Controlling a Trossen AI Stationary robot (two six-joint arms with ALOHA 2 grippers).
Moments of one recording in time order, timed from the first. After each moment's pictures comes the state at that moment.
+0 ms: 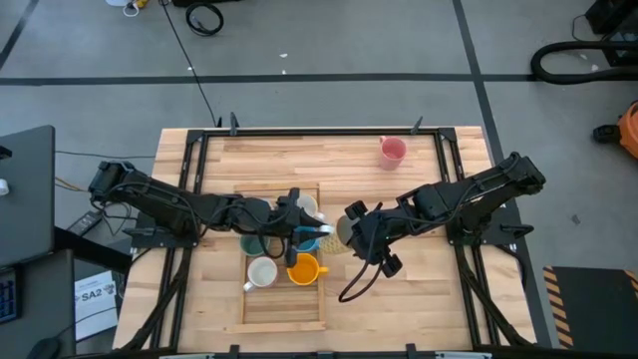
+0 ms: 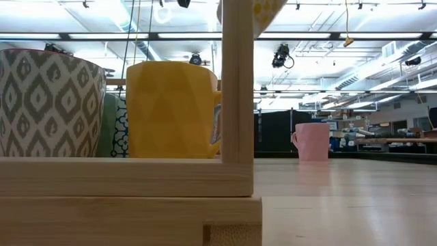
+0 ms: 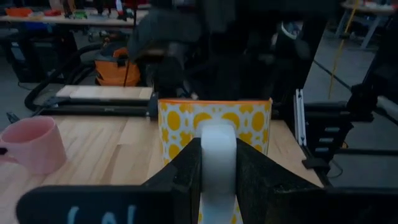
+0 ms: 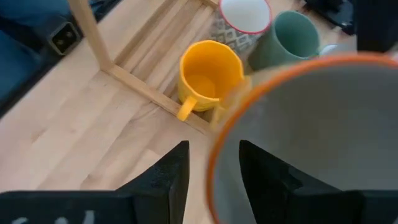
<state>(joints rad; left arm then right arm) -0.26 1.41 1.03 0.20 -0.24 -0.10 0.35 1.54 1.52 -0.88 0.06 -0.29</state>
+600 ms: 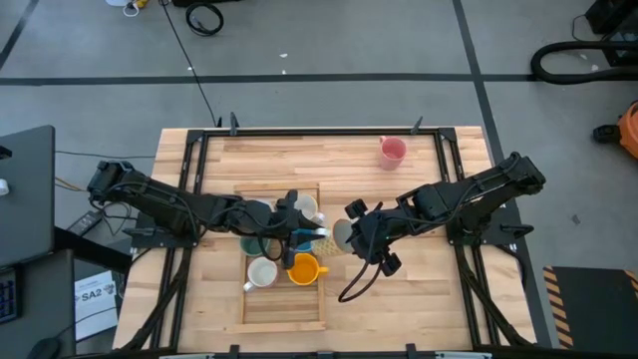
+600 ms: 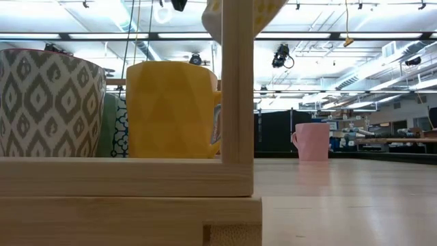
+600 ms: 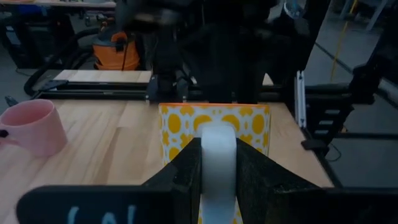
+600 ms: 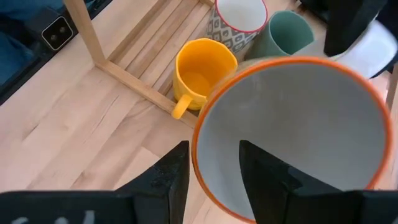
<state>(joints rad) -0.27 1.39 1.03 0.11 -0.25 -0.11 0.35 1.54 1.52 -0.88 0.09 -0.31</state>
